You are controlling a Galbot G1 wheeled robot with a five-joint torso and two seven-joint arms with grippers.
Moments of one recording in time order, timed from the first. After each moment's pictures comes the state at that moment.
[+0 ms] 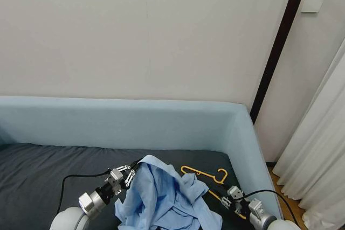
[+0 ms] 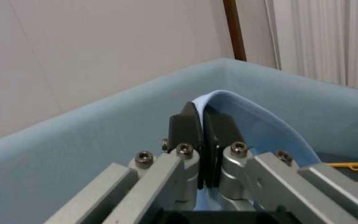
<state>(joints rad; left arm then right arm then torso) 1.23 -1.09 -0.48 -1.67 -0.29 -0.40 0.55 -1.18 0.81 0.11 1.65 0.29 -0.25 -0.04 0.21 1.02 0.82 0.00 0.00</state>
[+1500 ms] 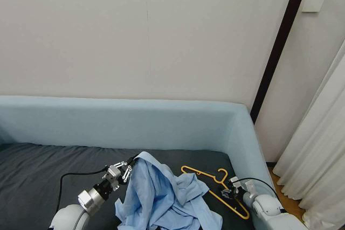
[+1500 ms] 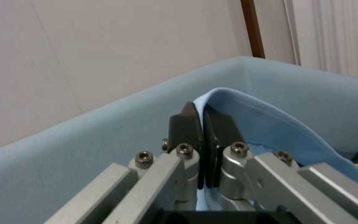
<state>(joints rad) 1.18 -1.07 -0.45 -1.60 -0.27 -0.45 0.49 -0.76 1.10 0.08 0.96 0.33 -0.28 -0.30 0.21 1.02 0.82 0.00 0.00</state>
